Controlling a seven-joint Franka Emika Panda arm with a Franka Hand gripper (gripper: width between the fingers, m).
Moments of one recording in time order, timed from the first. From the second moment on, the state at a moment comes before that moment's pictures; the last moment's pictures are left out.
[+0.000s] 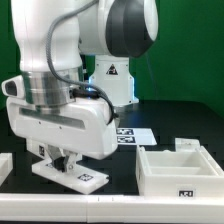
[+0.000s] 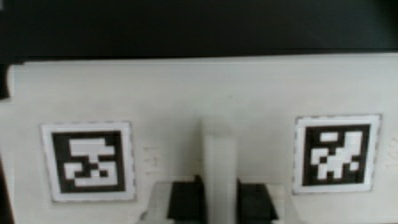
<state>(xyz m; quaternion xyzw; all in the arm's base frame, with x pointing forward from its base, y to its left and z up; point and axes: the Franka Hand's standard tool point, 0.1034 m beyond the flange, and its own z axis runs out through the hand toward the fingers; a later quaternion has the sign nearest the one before) 0.578 -0.103 0.060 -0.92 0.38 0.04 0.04</state>
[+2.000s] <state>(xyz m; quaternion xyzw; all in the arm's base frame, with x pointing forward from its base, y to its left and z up) 0.497 0.065 0.087 -0.76 0.64 0.10 -0.01</state>
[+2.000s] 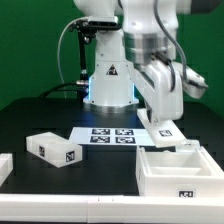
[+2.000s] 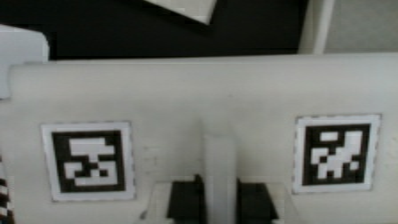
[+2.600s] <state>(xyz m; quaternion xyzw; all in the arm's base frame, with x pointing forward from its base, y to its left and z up) 0.486 0.072 0.078 -0.72 0.69 0.10 -0.02</state>
